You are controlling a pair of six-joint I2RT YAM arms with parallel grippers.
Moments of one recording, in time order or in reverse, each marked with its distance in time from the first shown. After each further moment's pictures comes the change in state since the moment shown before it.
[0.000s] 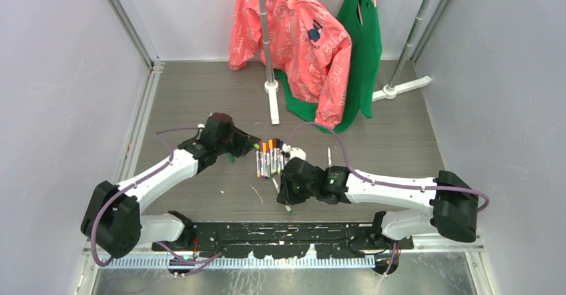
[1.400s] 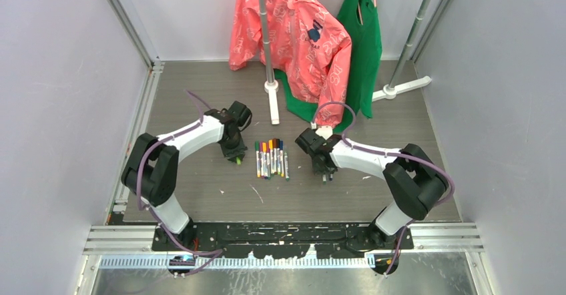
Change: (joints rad) left arm 0.050 0.423 0.354 -0.555 -0.203 0.570; right arm -0.402 0.289 0.076 -0.255 0.309 -0.196
